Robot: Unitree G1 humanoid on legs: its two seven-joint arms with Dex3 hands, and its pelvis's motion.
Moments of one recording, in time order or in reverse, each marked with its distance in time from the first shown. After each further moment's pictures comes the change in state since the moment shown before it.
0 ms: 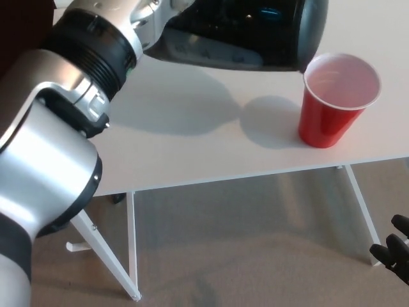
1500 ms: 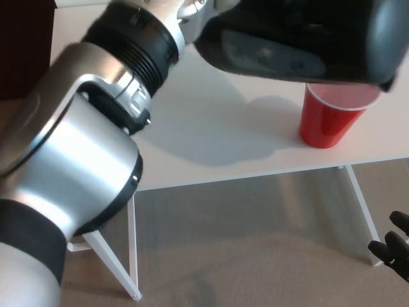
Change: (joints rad) left_arm -0.019 -0.157 0.172 0.056 0.055 -0.057 0.121; right_arm -0.009 -0.001 0.000 0.003 0.000 -0.007 0.024
